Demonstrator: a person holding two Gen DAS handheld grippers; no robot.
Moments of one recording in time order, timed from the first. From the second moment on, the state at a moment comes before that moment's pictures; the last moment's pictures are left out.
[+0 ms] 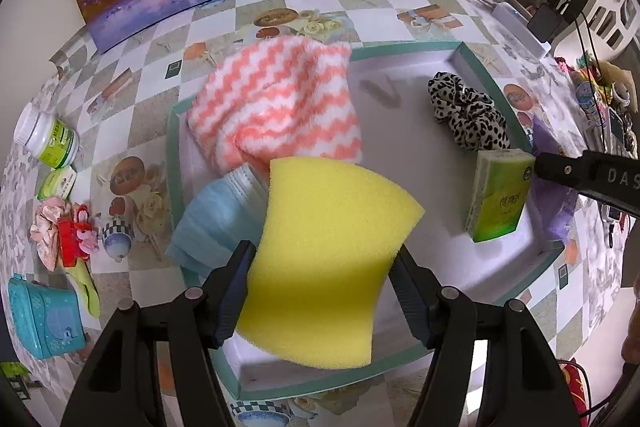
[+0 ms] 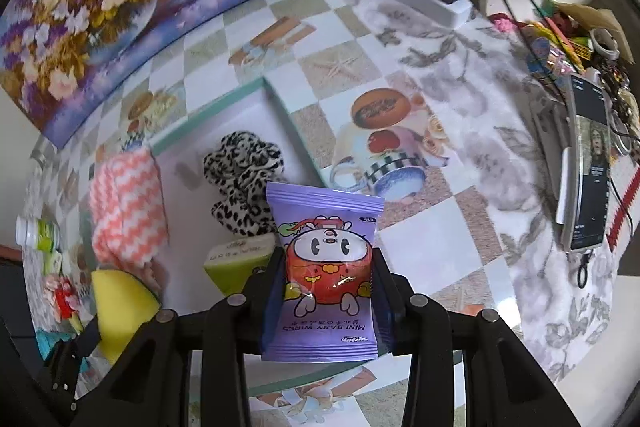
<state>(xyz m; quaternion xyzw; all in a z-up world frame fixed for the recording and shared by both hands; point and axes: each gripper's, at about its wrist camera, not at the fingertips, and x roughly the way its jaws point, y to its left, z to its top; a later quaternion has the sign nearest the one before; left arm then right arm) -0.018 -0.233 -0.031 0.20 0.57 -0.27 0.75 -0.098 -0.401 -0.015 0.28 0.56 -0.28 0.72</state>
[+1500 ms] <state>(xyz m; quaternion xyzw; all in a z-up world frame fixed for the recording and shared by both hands) 0.060 -0.127 0.005 0.07 0.56 -0.12 0.81 -0.062 -0.343 0.027 0.23 0.54 -0.24 0.78</state>
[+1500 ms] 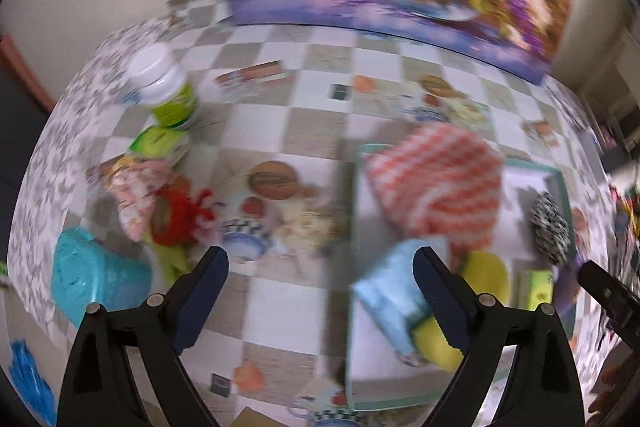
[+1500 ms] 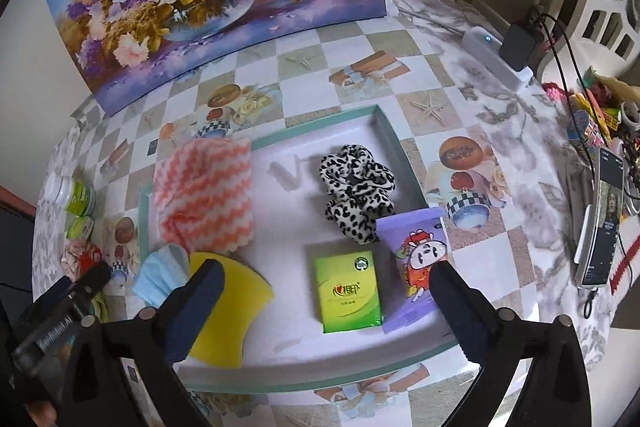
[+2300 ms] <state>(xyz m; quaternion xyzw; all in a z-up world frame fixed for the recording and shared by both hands) 0.098 -0.022 0.023 0.02 0.55 -0.05 0.84 0.017 -0.231 0.034 0.18 0.55 -0.17 0.80</state>
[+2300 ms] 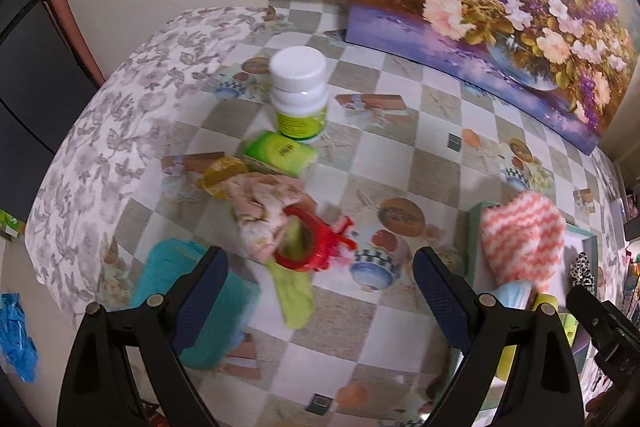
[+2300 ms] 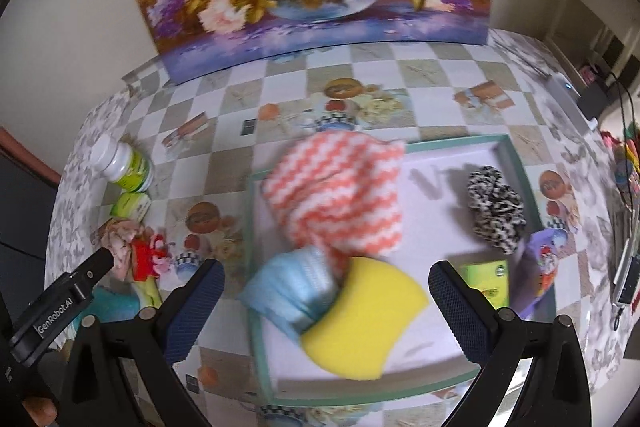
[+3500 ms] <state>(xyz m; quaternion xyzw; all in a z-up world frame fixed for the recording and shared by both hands) 0.176 0.057 -0.010 0.02 0.58 -0.02 0.81 0.116 -0.108 -0.039 0.10 0.60 -0.07 0.79</state>
